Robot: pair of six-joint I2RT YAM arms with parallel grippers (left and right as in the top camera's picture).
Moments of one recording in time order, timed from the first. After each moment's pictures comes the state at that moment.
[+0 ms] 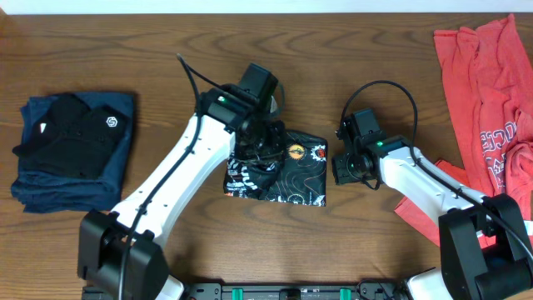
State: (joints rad) left arm -0.53 1.69 1.43 -1.09 0.36 -0.62; right arm 0.35 1.65 0.87 -0.56 -0.06 0.20
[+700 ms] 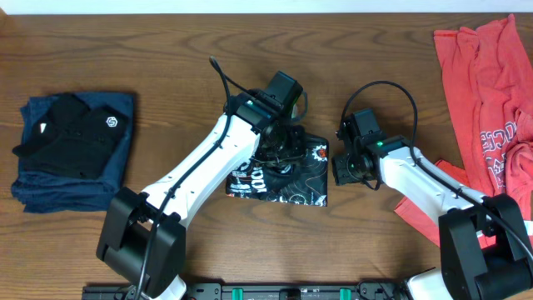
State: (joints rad) left arm -0.61 1.78 1.43 -0.97 0.36 -0.65; right arm 0.35 1.65 0.87 -0.57 -0.06 0.20
